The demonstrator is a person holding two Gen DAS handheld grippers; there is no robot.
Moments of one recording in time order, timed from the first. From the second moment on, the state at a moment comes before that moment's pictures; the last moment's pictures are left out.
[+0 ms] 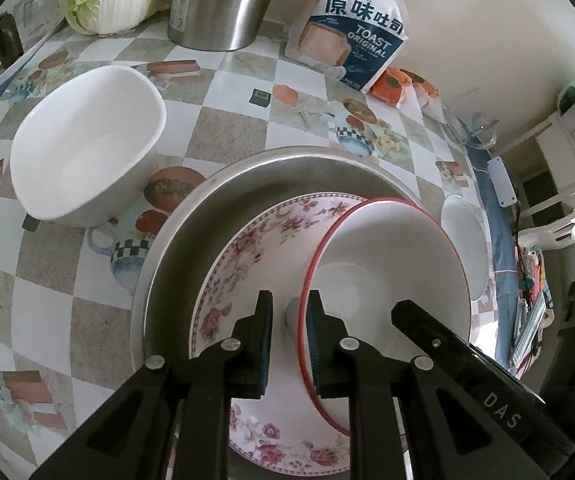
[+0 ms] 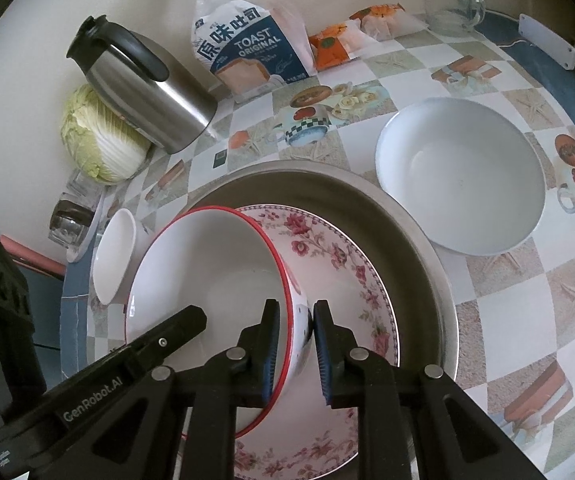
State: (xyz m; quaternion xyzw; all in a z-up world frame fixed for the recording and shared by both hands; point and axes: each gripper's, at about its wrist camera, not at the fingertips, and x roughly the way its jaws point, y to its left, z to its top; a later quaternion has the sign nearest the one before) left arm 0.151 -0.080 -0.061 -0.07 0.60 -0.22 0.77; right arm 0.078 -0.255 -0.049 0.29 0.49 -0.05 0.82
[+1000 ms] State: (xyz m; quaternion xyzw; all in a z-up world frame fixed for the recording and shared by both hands) left arm 0.142 -0.068 -0.016 -0.05 0.56 -0.19 0.80; right arm 0.057 -0.261 0.000 0.23 0.46 -0.09 0.85
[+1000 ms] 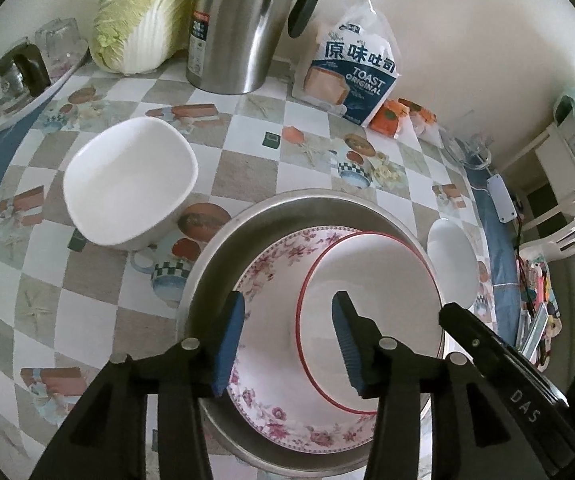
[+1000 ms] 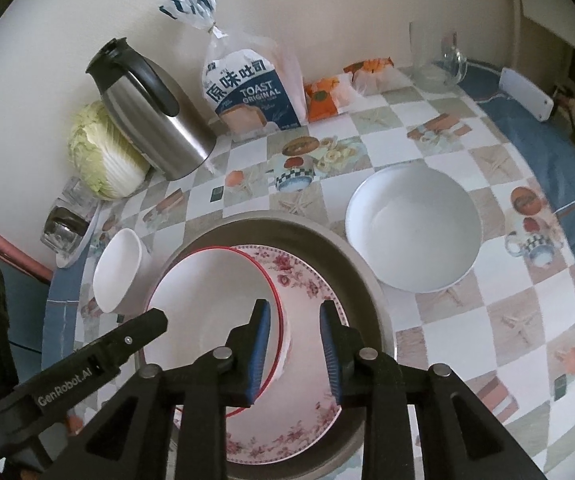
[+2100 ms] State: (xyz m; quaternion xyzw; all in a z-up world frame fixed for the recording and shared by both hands) left arm 0.143 -0.030 -0.005 -0.06 0.54 -0.10 0.83; right arm 0.048 -0.242 0.016 0.17 0.44 -0.08 0.88
